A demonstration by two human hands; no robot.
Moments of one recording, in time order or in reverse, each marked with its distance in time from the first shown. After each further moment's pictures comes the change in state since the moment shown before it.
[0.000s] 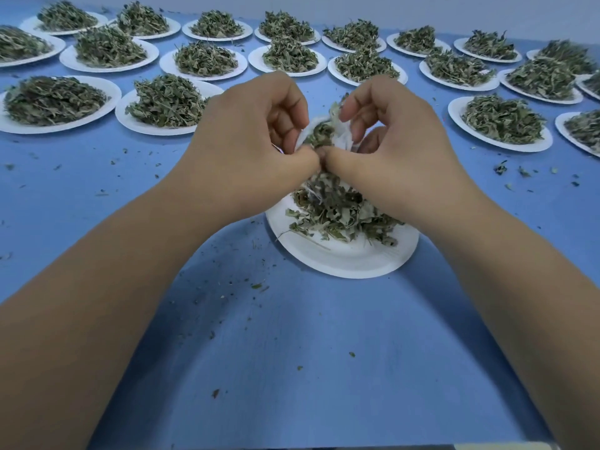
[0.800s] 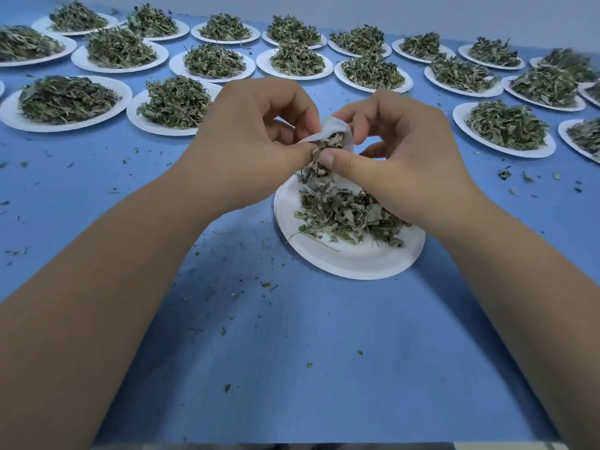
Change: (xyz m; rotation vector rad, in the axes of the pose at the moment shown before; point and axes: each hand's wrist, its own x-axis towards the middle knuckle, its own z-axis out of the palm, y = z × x) left_hand 0.001 -0.001 -0.009 -0.192 -0.053 -0.051; right_hand 0.000 0.007 0.000 0.181 -0.075 -0.106
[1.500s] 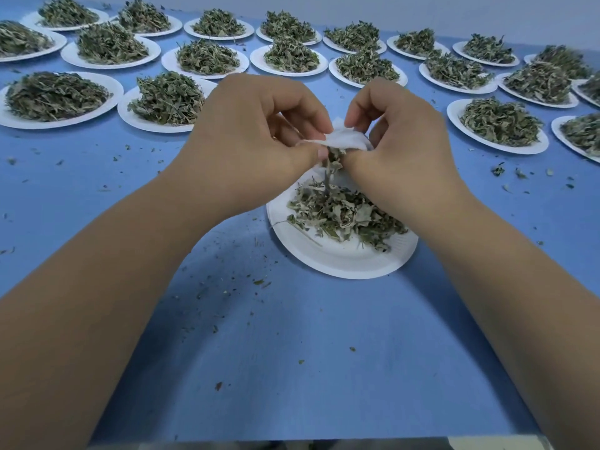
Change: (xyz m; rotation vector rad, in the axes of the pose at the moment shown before) left_hand -0.004 0.007 0.006 0.075 0.004 0.074; right_hand 0.004 0.001 0.003 -0.282 0.138 0.056
